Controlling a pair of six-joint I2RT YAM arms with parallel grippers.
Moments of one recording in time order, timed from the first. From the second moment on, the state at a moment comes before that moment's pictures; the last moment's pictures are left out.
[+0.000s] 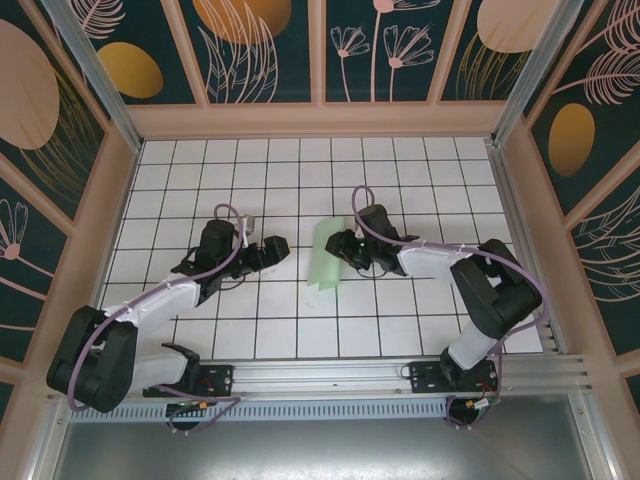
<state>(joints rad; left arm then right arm) -0.40 1.25 0.51 0.10 0.45 -0.77 0.62 1.65 0.78 0.07 -0.33 1.00</state>
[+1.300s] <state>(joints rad) -0.50 1.39 0.60 0.15 0.52 -0.78 0.60 1.63 0.82 -0.24 -0.15 0.90</state>
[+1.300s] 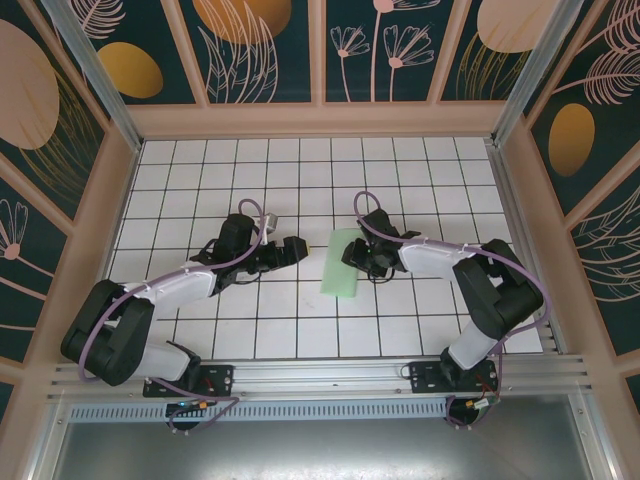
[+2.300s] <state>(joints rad) -0.50 1.39 0.60 0.15 0.46 -0.79 0.63 1.76 0.95 -0.24 -0.20 0.81</state>
